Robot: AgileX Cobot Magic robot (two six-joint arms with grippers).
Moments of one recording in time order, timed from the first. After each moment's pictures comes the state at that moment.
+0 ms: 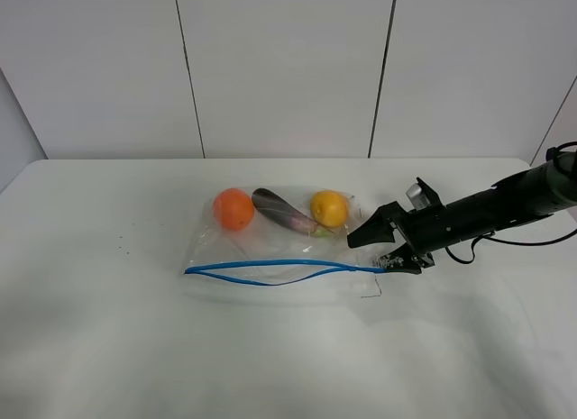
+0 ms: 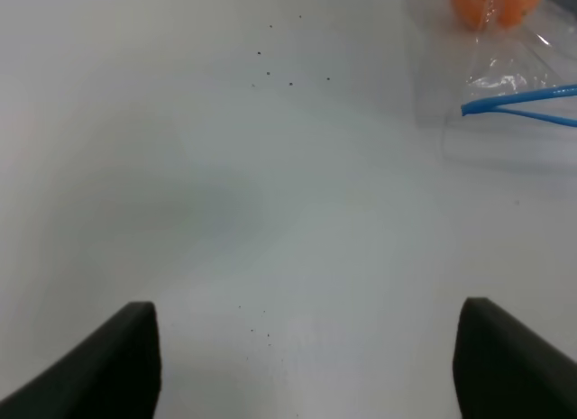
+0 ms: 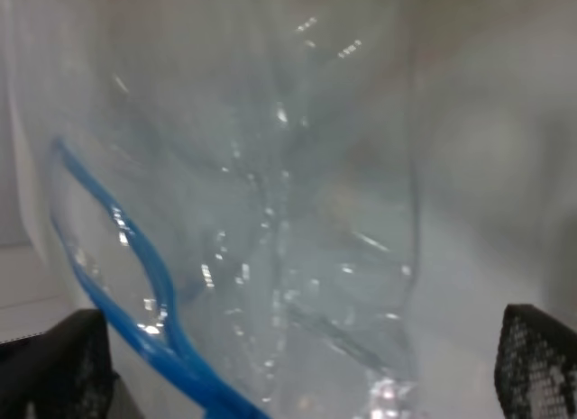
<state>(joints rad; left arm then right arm) -0.01 0.00 -0.50 -0.02 1.06 0.04 -0.04 2.17 -1.11 1.27 1.08 -1.07</state>
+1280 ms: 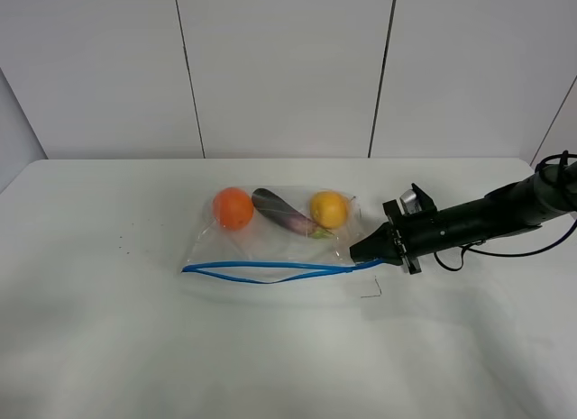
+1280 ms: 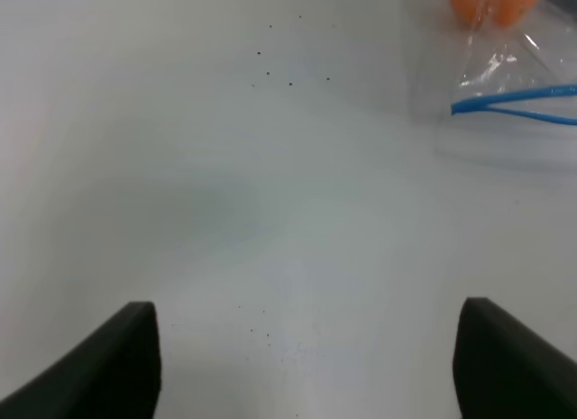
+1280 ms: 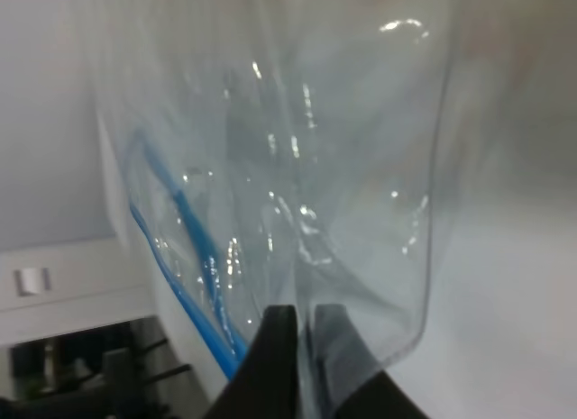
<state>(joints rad) -0.01 0.00 -0.50 -0.02 1.06 0.04 -0.04 2.25 -1.13 1.36 1.19 -1.07</state>
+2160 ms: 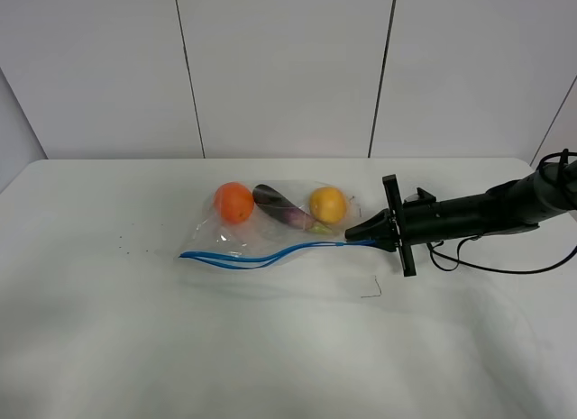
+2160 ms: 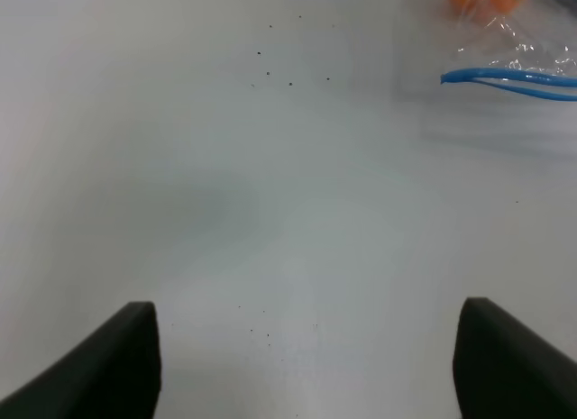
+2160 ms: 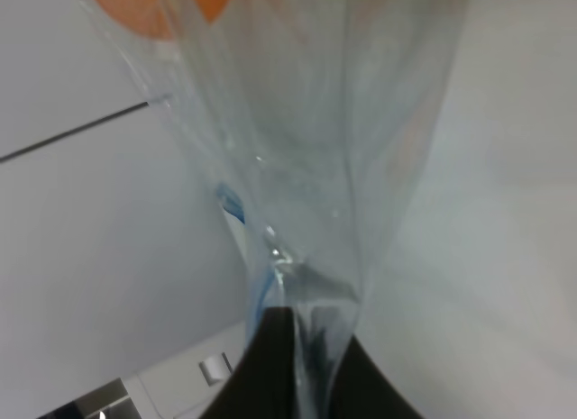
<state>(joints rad) -0.01 0.00 -0.50 -0.02 1.06 0.04 -0.03 2.23 -1.13 1.47 1.20 -0.72</state>
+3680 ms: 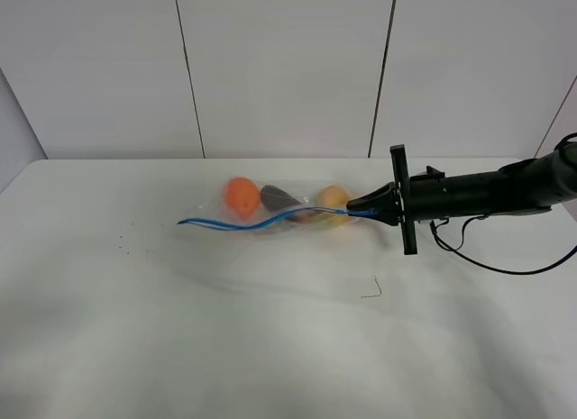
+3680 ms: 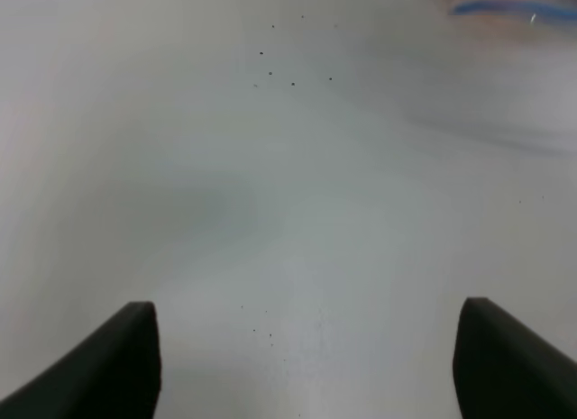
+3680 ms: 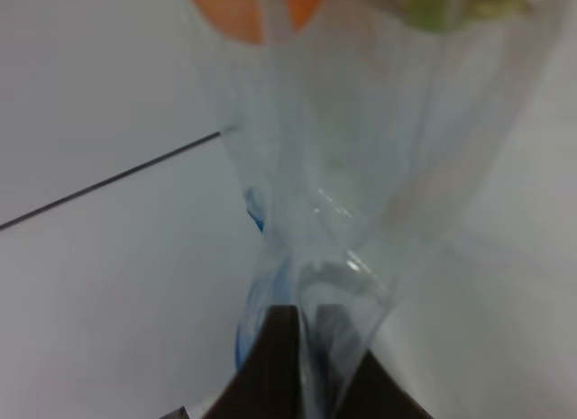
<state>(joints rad) -0.01 0.00 -0.50 -0.02 1.06 0.04 -0.03 2.12 -1.13 1.54 1.20 -0.61</state>
